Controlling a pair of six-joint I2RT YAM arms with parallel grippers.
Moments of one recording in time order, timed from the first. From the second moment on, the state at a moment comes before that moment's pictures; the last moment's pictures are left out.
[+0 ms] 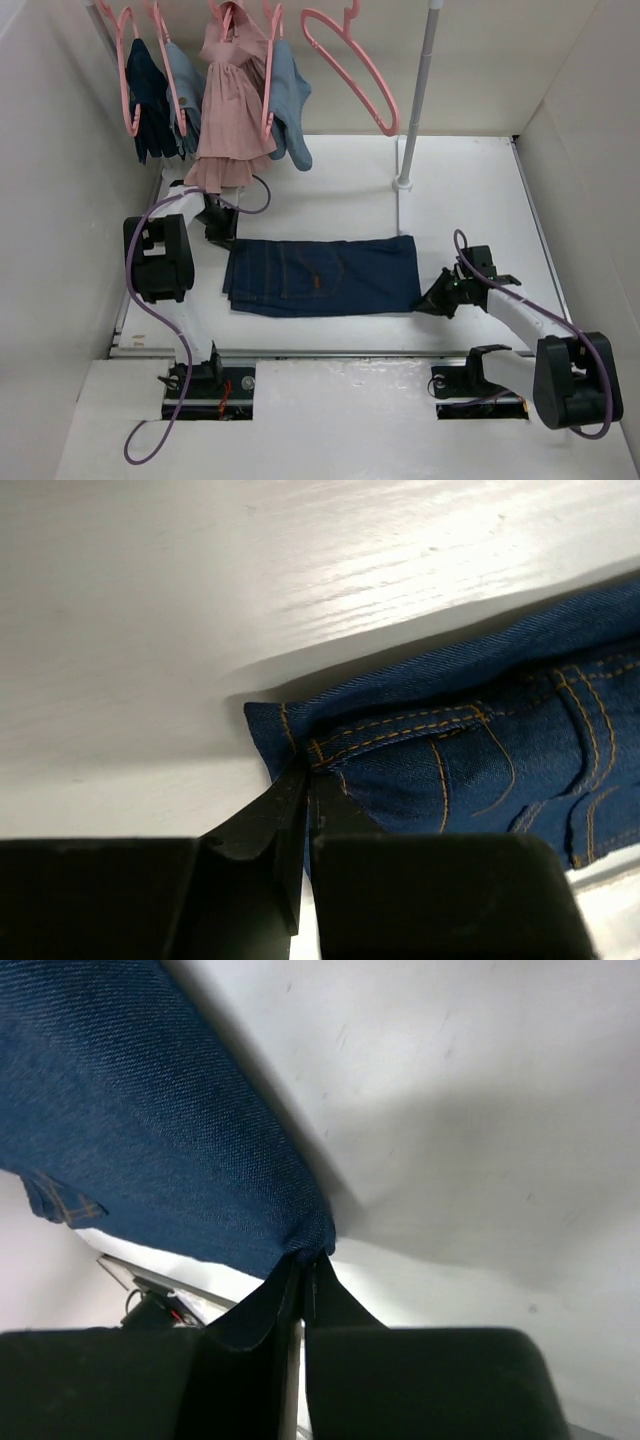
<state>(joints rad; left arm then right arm) 0.05 1.89 1.30 -0.82 0.31 0.22 0.09 1.13 0.41 -0.45 -0.46 0.81</state>
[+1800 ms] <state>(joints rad) -0.04 1.71 1.21 -0.79 0.15 0.32 0.27 1.78 1.19 -0.59 -0.15 0.29</state>
